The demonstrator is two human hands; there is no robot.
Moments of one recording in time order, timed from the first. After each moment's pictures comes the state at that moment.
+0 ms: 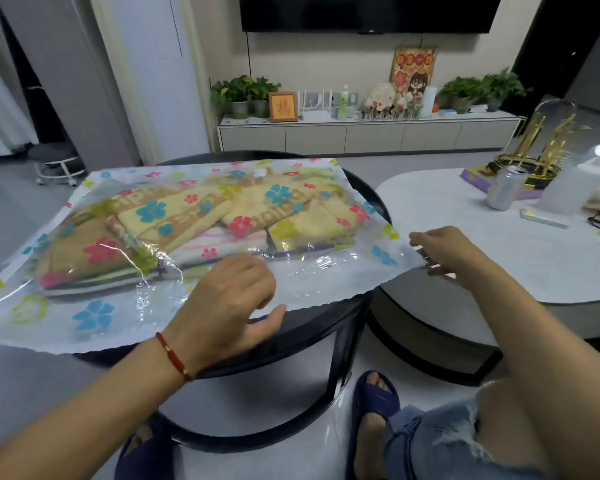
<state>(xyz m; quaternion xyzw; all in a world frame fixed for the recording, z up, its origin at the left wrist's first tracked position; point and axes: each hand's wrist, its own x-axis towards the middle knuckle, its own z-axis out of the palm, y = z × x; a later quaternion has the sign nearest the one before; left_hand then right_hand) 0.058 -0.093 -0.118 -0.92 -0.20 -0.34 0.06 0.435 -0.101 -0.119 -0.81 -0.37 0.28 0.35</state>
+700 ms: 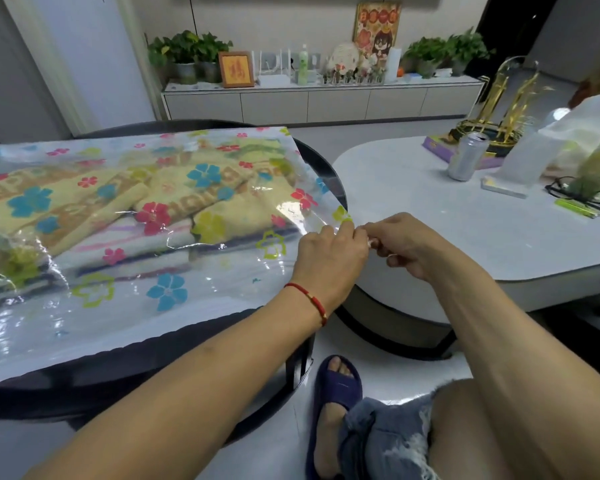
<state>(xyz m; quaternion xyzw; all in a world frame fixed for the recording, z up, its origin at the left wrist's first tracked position) 0.304 -0.077 -0.153 -0.90 -0.35 -0.20 0.15 0.453 -0.095 -0.134 -0.77 -0.33 0.40 0.38</state>
